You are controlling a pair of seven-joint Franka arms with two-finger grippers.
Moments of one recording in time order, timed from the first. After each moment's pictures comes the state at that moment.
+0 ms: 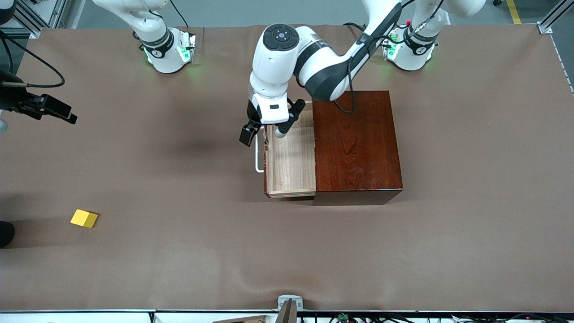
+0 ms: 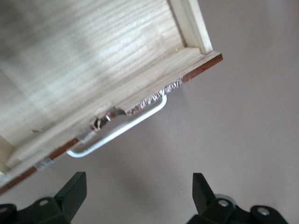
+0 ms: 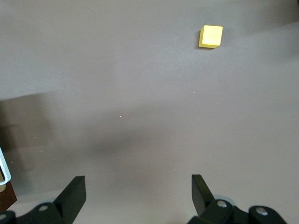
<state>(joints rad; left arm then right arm) -0.76 0.58 -0.19 -1.35 0.04 2.25 -2.04 -0.05 -0.05 -0.01 -1.66 0.06 1.56 0.10</state>
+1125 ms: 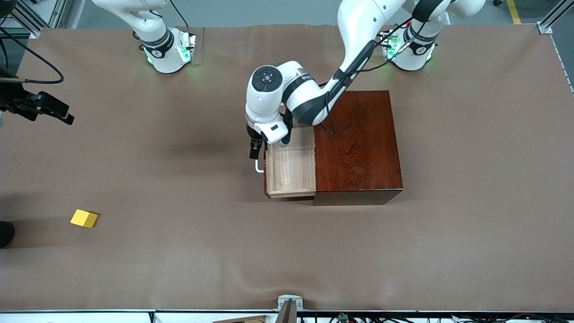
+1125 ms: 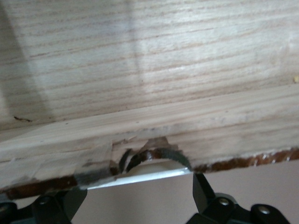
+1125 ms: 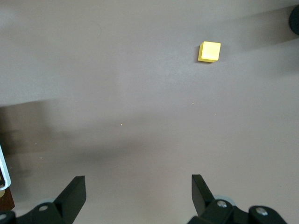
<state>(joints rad) -0.79 0.76 -0.17 -1.33 0.04 2.27 -2.39 -0.03 -0.05 -0.01 -1.63 0.04 1.58 0.10</state>
